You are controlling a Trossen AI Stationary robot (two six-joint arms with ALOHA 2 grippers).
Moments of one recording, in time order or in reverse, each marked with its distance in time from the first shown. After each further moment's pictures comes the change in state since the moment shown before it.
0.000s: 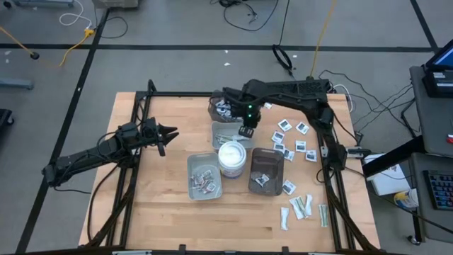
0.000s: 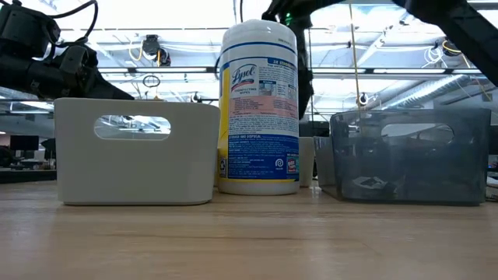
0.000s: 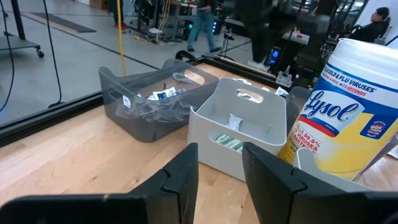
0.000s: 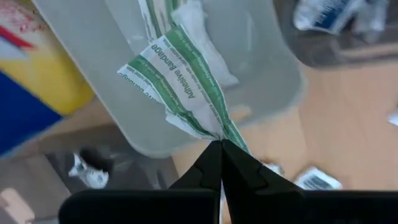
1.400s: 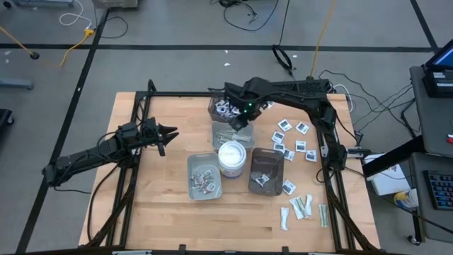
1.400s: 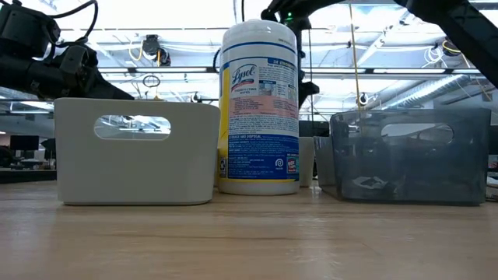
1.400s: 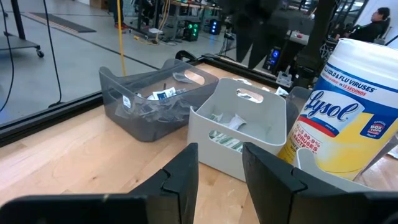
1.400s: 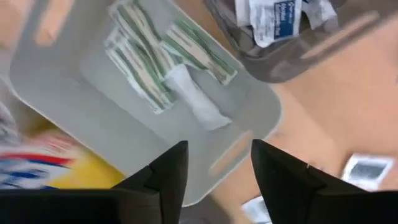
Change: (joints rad) left arm 0.000 0.000 0.000 0.000 0.000 0.000; right arm -0.012 -0.004 -0.008 0.118 0.034 0.387
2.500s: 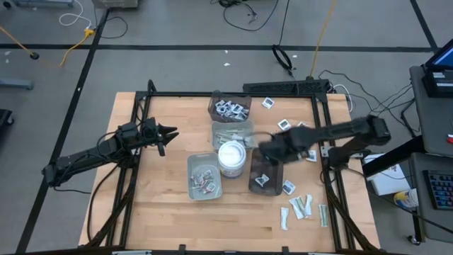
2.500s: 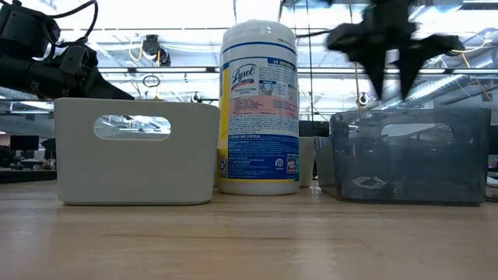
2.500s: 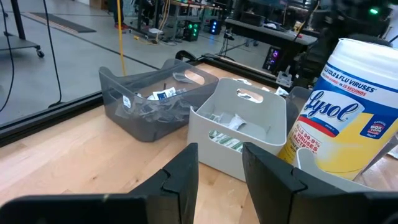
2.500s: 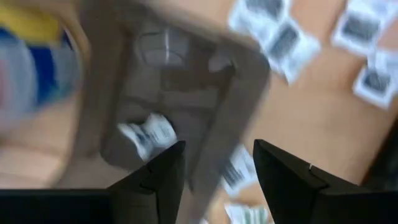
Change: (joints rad) left arm 0.000 0.000 0.000 0.000 0.000 0.000; right arm 0.436 -0.555 -0.721 0.125 0.074 1.028
